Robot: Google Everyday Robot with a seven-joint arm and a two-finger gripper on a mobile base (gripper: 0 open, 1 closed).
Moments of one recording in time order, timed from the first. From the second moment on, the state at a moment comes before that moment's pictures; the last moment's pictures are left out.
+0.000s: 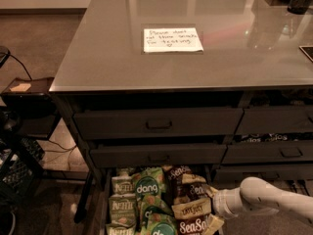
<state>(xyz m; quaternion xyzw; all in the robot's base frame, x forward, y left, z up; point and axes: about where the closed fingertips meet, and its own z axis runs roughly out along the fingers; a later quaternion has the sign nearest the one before) 0.422 -0.188 0.334 -0.62 0.73 0.19 0.24</state>
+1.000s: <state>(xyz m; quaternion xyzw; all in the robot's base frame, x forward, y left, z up) 0.427 -0.183 0.266 -0.63 0.71 0.22 0.22</state>
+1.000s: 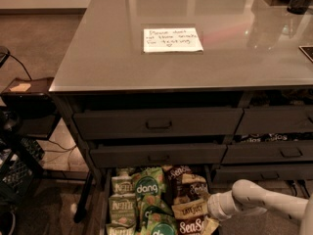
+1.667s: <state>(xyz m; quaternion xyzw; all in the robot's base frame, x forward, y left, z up) 0.427 -0.181 0.225 -0.65 0.70 0.25 0.20</state>
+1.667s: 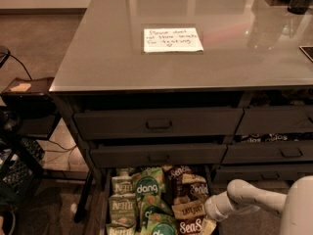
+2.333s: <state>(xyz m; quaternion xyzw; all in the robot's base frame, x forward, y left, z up) 0.410 -0.183 0.199 -0.65 0.69 0.26 0.18</state>
